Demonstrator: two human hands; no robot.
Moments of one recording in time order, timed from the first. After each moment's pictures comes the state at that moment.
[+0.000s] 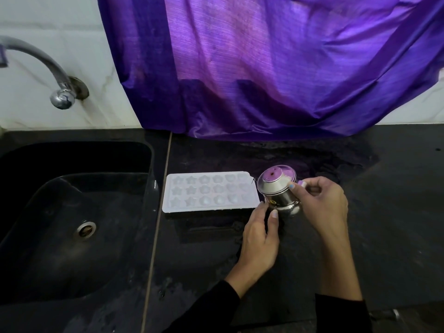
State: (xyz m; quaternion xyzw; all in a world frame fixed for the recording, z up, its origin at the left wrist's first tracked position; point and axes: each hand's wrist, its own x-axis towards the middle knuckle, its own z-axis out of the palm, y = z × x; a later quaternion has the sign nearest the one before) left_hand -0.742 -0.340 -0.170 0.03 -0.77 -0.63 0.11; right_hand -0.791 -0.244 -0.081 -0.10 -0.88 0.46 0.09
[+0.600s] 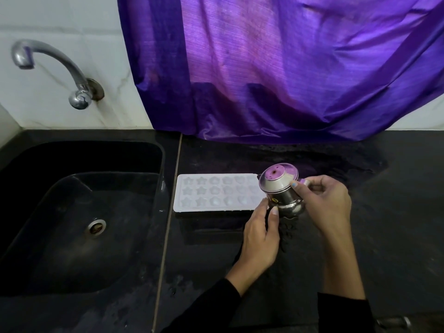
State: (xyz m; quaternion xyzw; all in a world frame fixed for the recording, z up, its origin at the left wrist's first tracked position) left_hand -0.739 -0.360 -0.160 0.03 -0.76 -0.64 0.12; right_hand -0.792 -0.260 -0.081 -0.09 -0.86 0.49 0.10
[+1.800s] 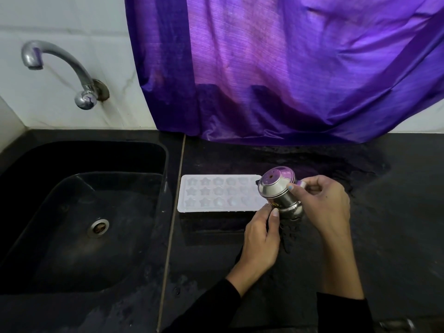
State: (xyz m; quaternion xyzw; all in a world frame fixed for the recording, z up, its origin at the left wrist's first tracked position) left_hand -0.734 -0.367 -0.159 0.03 -0.76 -0.63 0.12; right_hand -0.788 -0.269 -0.075 -0.06 -0.89 0.44 0.09
